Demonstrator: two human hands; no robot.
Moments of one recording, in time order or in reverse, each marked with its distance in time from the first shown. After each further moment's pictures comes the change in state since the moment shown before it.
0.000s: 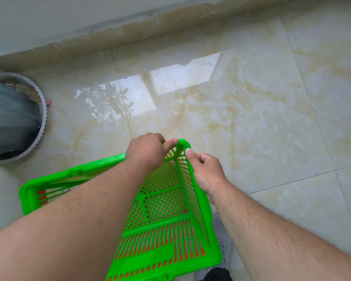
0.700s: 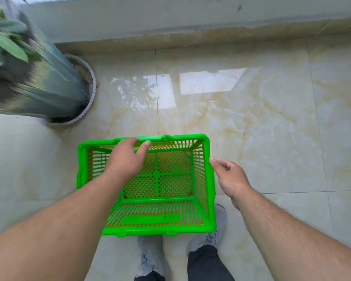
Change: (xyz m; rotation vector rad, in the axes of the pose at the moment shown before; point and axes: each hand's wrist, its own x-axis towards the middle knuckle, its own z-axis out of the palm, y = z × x) left_hand -0.146 -0.087 -0.037 -0.454 0.197 -0.330; right_hand -0.087 -0.029 -0.047 -0.281 -0.084 0.042
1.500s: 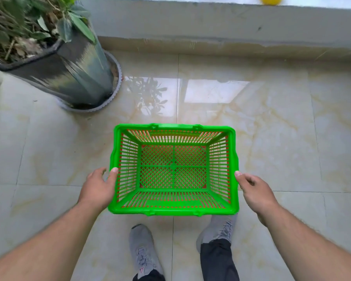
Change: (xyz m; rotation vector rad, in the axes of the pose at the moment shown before) left_hand -0.075 -0.229 -0.025 -0.192 0.043 -0.287; right_hand -0.104 0.031 0.038 -0.172 0.118 -0.076
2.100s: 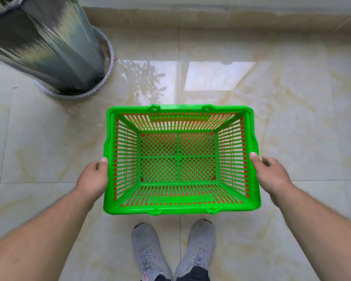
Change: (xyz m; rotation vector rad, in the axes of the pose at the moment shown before) left_hand 0.067 -0.038 0.046 -0.218 -0.073 -0.130; right_hand 0.061 0.025 0.038 -0.058 0.165 0.100
